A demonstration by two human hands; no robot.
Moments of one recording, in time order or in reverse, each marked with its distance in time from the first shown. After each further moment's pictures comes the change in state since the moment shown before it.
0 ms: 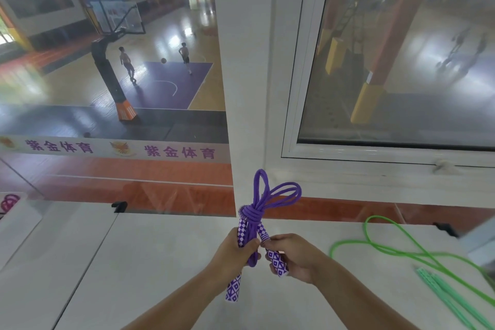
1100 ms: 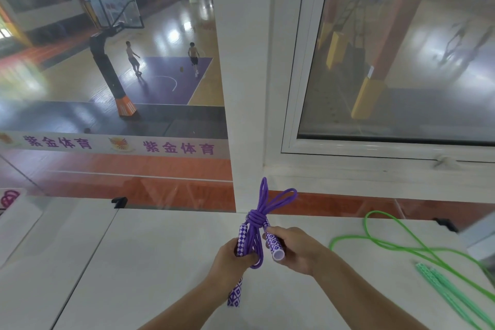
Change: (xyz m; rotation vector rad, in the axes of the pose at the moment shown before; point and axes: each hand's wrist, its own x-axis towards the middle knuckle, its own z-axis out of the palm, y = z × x) left_hand 0.000 -0.035 0.007 0.086 0.061 -0.065; right_hand 0.017 0.001 -0.008 0.144 0.094 0.022
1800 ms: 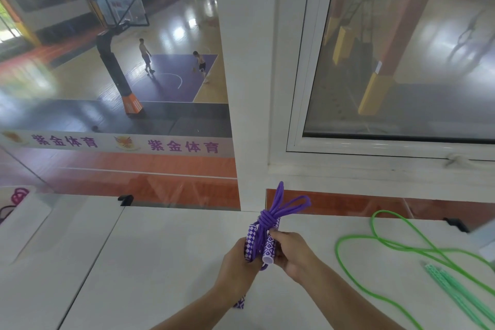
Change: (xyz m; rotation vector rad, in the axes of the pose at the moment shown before) left_hand -0.007 -0.001 0.009 0.208 0.074 0.142; right_hand 0.012 0.017 0.023 0.185 0.167 -0.081
